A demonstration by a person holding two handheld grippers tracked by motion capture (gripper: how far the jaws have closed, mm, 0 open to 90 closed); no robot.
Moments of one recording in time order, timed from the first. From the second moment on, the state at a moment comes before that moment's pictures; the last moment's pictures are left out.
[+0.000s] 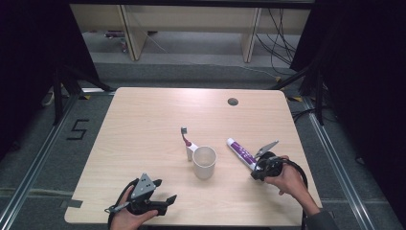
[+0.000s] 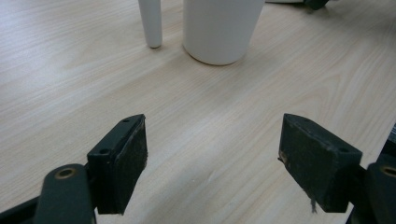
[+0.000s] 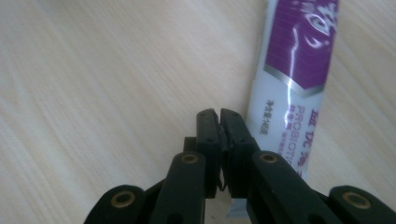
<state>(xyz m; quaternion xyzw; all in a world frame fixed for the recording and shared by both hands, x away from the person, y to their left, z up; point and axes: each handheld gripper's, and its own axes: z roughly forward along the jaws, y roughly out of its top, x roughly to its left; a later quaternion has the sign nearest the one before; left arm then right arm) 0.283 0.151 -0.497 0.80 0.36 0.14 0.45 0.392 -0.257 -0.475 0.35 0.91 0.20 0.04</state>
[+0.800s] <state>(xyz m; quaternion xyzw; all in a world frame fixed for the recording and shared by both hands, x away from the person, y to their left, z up) 0.283 0.150 -0.496 0.80 0.36 0.14 0.46 0.444 -0.288 -0.470 0.45 0.88 0.17 0.07</state>
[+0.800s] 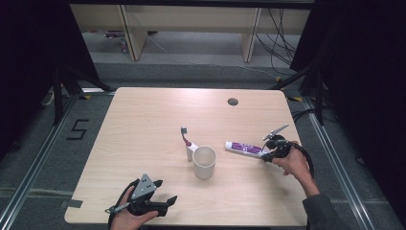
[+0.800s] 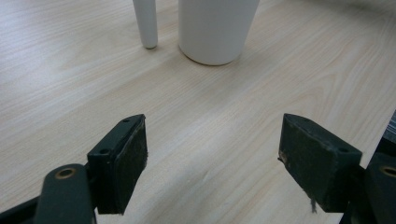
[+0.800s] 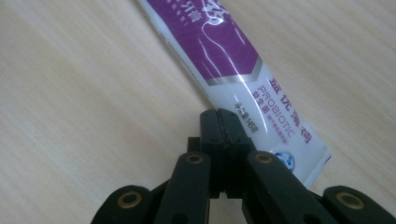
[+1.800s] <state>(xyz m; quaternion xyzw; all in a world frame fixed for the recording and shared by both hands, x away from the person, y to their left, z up) 0.282 0.149 -0.496 0.80 0.36 0.13 0.46 0.523 -0.263 -0.473 0.49 0.85 0.17 0.09</state>
